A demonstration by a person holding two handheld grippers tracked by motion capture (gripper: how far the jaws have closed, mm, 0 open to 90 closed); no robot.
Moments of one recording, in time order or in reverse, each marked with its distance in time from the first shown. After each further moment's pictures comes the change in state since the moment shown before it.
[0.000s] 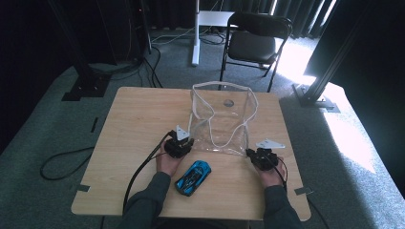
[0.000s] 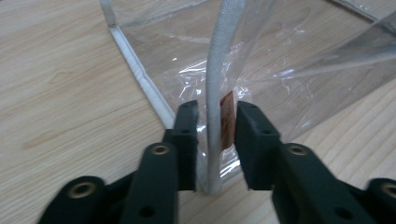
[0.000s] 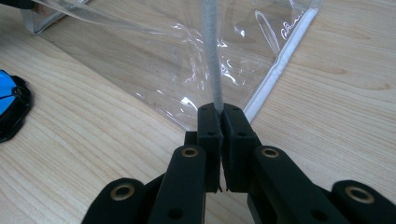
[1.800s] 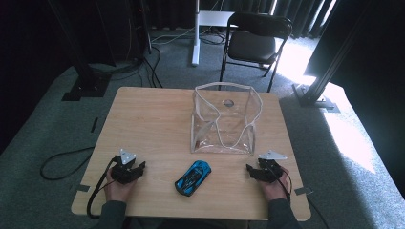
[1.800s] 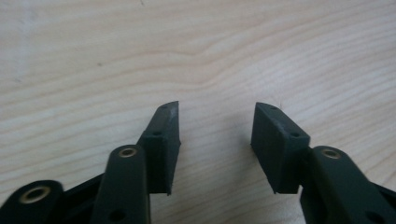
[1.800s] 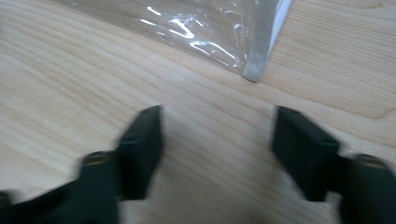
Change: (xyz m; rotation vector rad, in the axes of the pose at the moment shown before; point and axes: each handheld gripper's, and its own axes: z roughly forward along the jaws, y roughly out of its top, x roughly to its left) left arm 0.073 -0.115 -0.121 0.064 0.198 -0.199; right arm 0.004 -0.037 -0.011 0.097 -0.047 0.032
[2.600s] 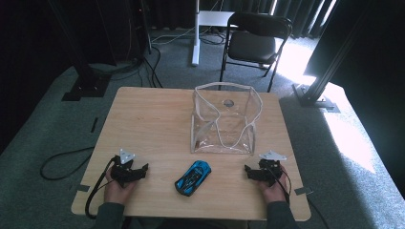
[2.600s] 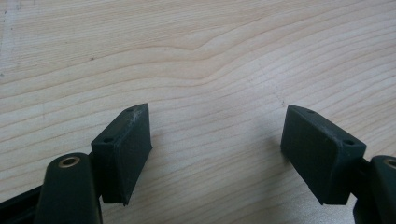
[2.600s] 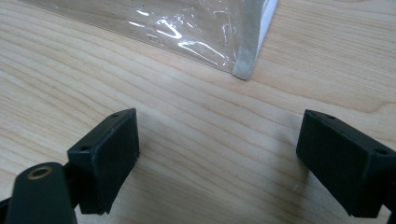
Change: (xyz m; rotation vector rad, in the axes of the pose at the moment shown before) left arm 0.006 -0.006 0.010 0.041 -0.016 0.011; right arm -0.001 -0.004 0.008 -0.015 -0.061 0.027
